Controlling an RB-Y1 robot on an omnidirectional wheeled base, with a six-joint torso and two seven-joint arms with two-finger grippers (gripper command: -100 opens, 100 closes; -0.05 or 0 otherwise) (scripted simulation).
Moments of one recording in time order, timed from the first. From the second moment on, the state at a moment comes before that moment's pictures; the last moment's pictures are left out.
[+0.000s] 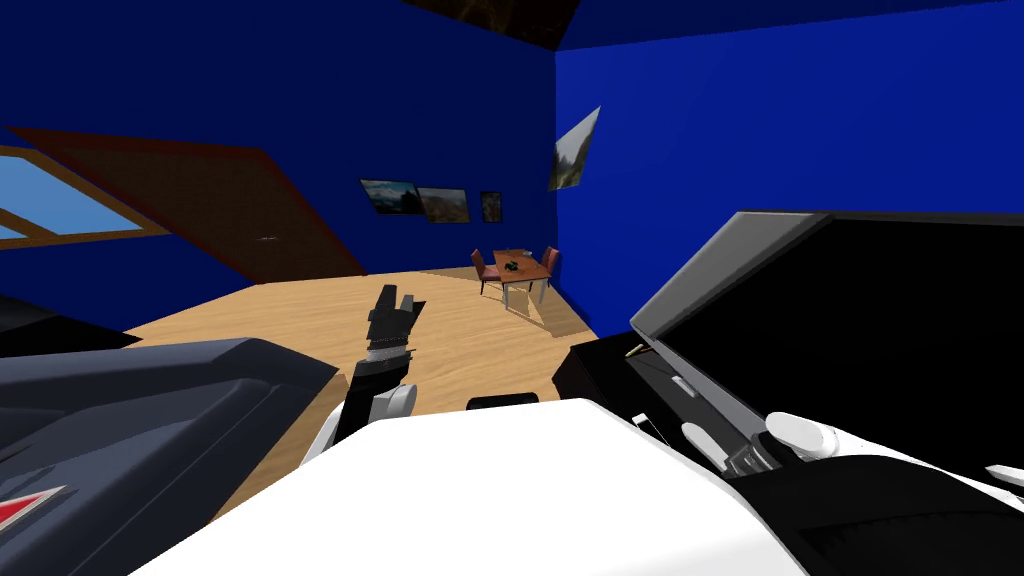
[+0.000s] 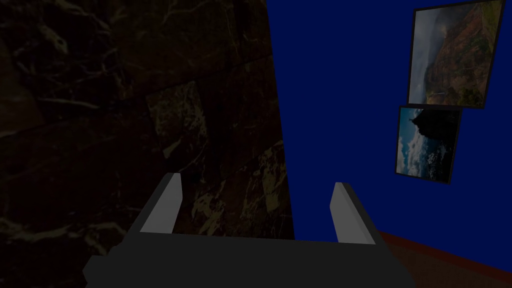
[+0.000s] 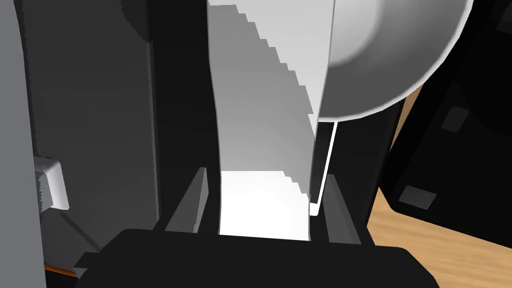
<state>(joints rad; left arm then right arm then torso) 0.49 0.04 0.02 -2.23 -0.09 -0.45 -0.05 0.36 -1.43 0.74 -0.88 1.10 -0.65 -0.46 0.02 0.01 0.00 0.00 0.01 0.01</state>
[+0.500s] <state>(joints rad) 0.49 0.04 0.02 -2.23 -0.09 -0.45 -0.05 0.43 -1.41 0.65 -1.00 1.12 -0.64 -0.51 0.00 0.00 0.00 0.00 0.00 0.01</state>
